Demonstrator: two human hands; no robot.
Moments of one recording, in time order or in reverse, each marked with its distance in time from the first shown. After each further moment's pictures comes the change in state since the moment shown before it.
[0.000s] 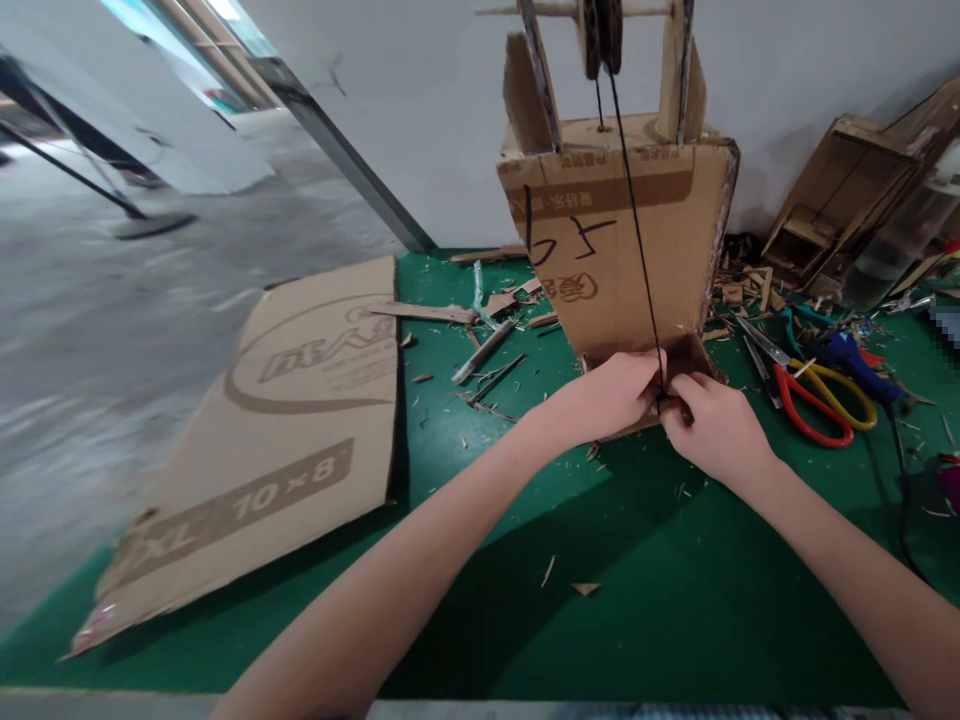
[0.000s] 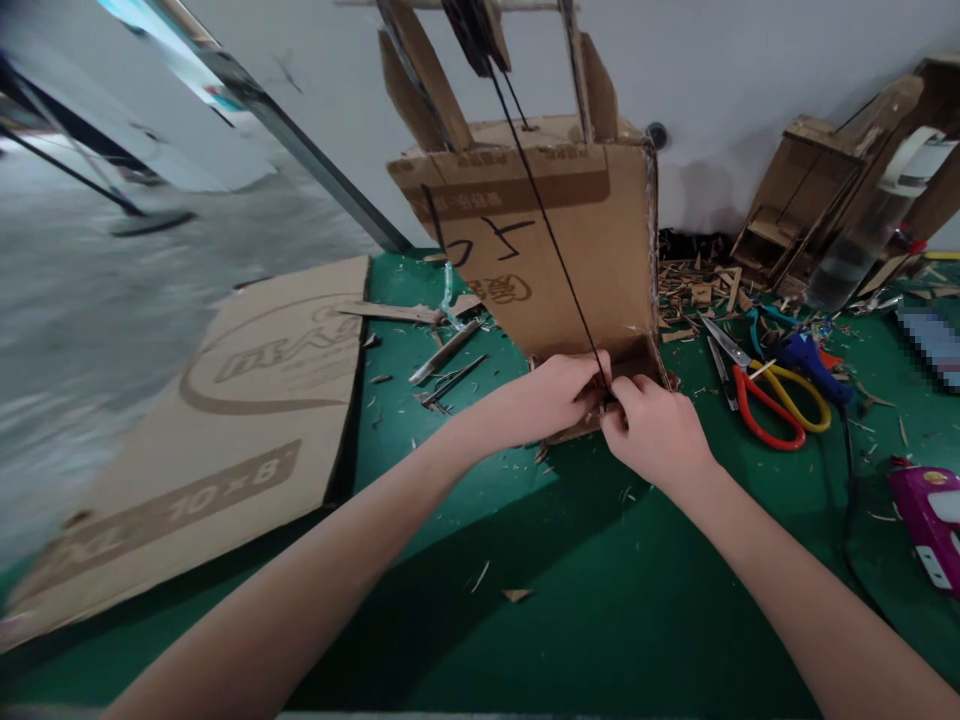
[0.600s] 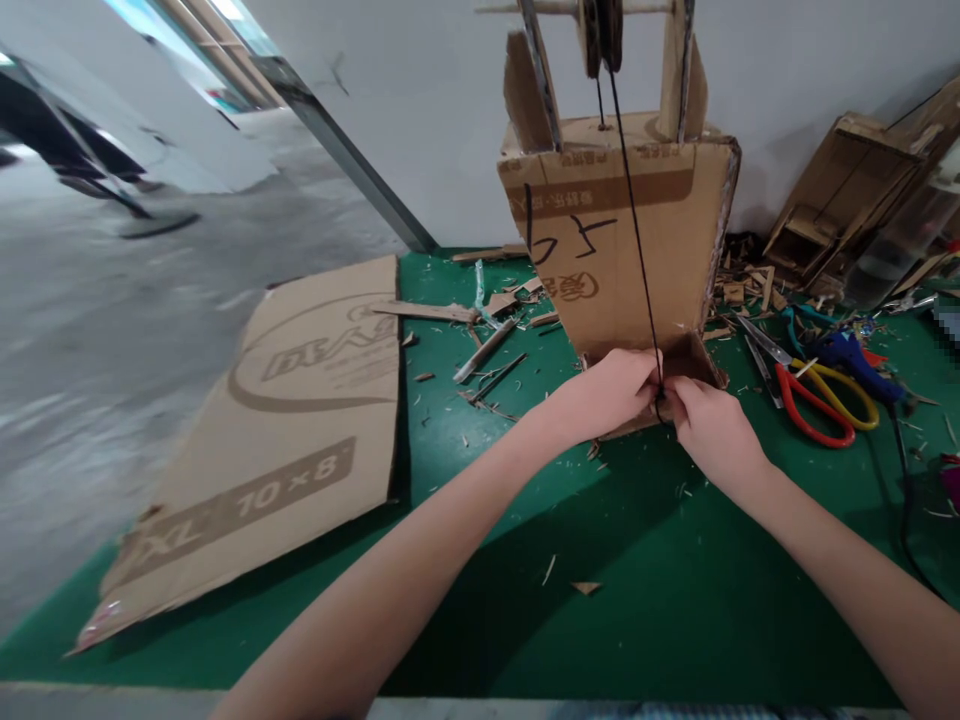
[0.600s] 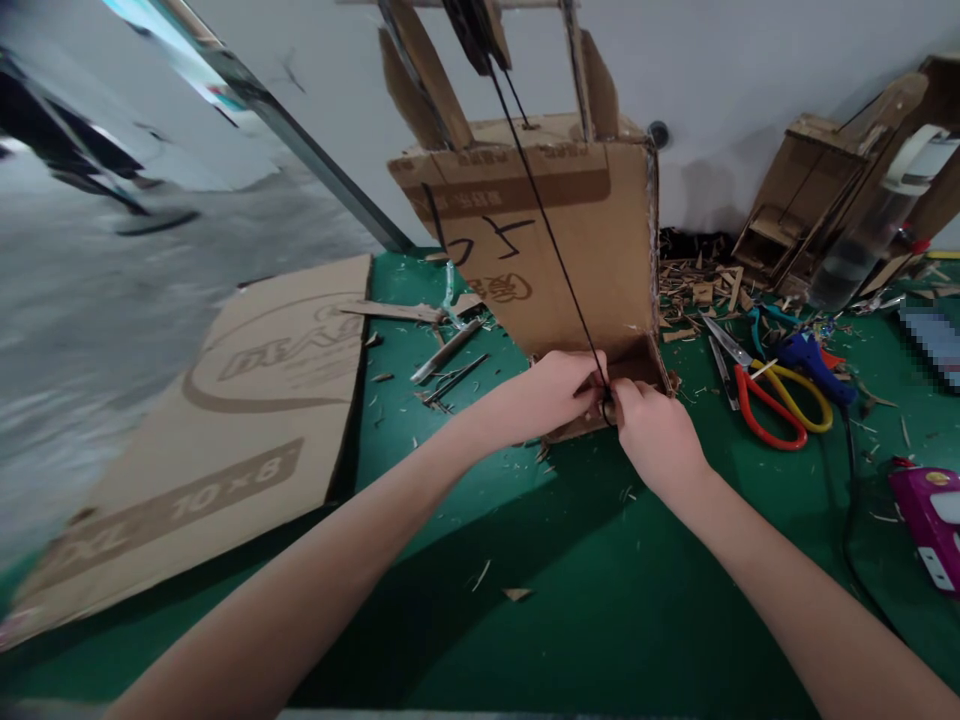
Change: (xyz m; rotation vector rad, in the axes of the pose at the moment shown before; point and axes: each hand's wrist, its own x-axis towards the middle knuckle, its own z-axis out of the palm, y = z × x) left_hand 0.003 -0.003 0.001 0.002 -0.006 -0.088; right_hand 0.001 0.002 0.008 0.156 -0.101 0.082
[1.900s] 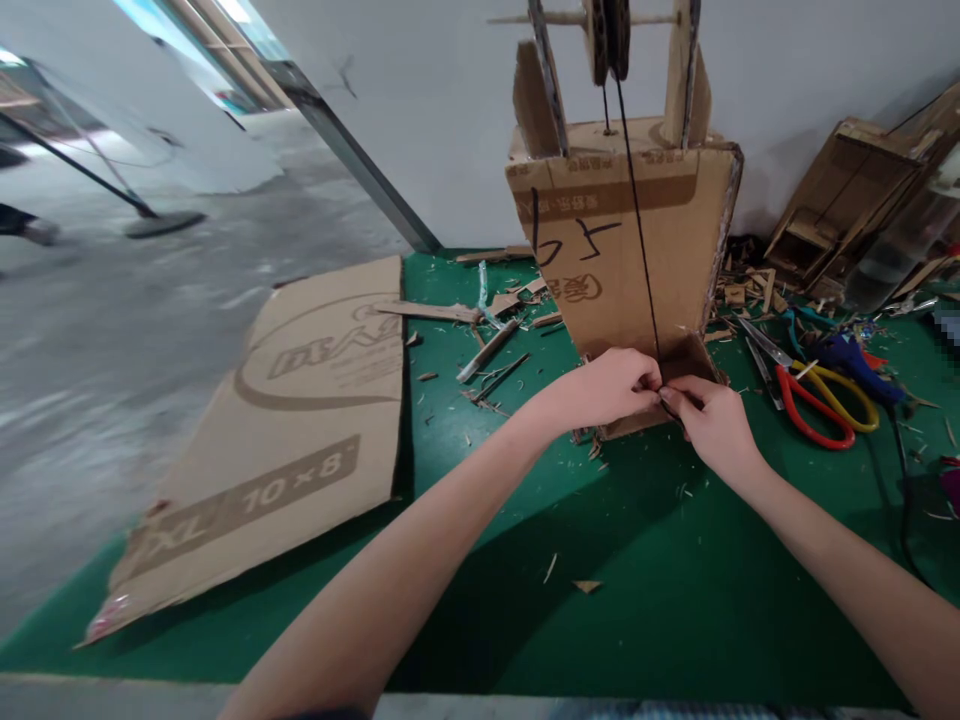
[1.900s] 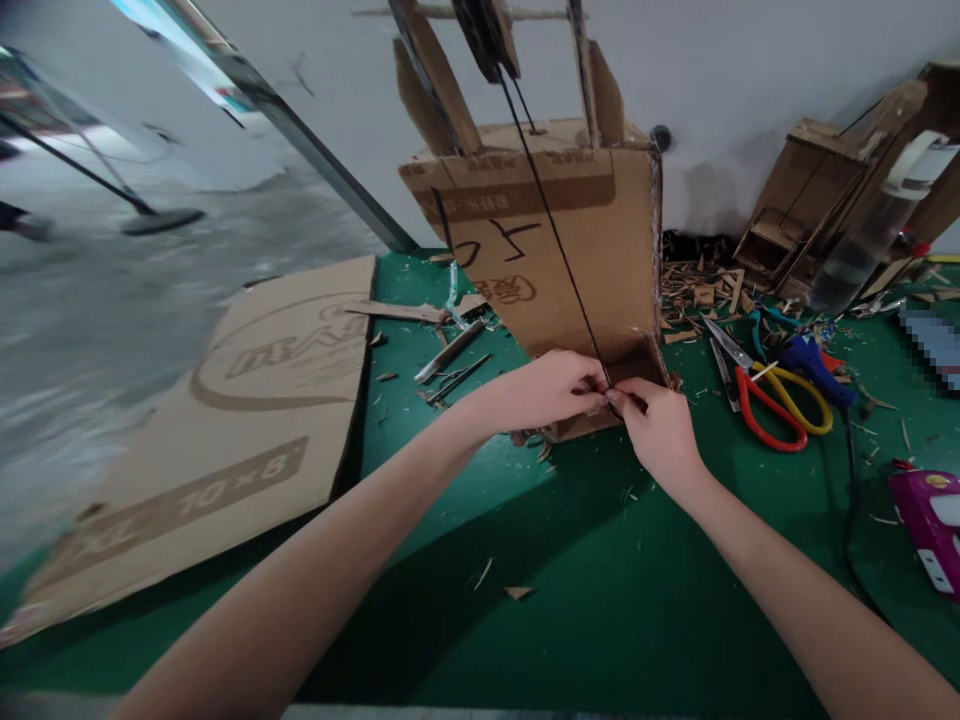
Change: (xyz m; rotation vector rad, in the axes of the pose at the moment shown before) left_hand 0.004 -0.011 -0.005 -0.104 -0.101 0.015; right_hand 0.002 0.004 0.006 0.662 0.011 0.277
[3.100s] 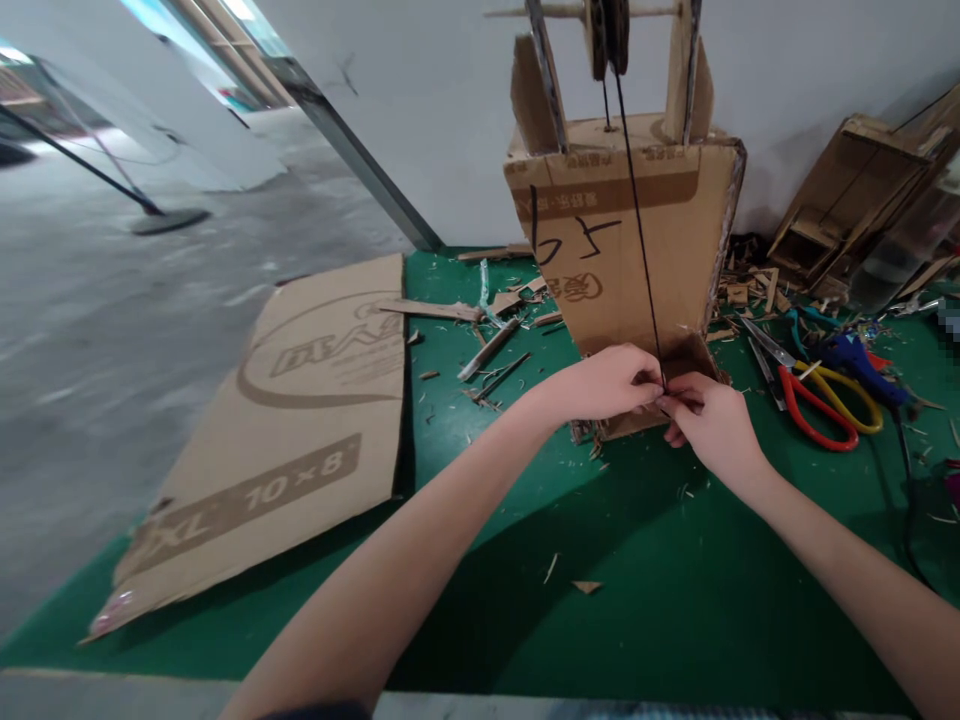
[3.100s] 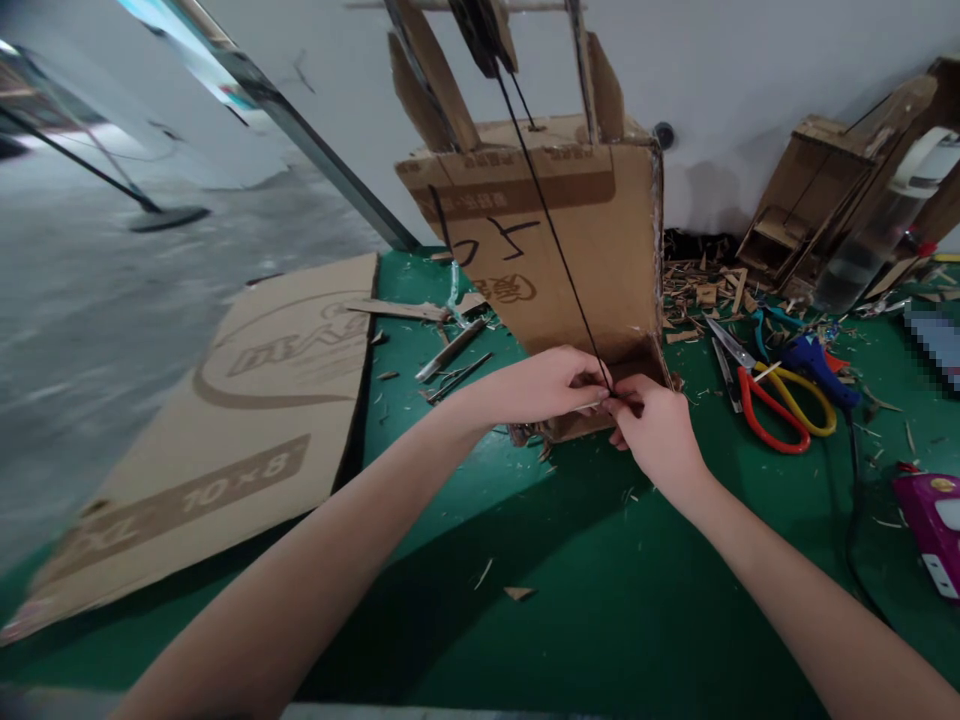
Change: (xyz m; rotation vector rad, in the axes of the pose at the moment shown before) left_hand 0.005 -0.008 -0.002 -0.135 -0.070 0.018; right_hand -0.002 -0.006 0.003 0.232 -0.060 0.107
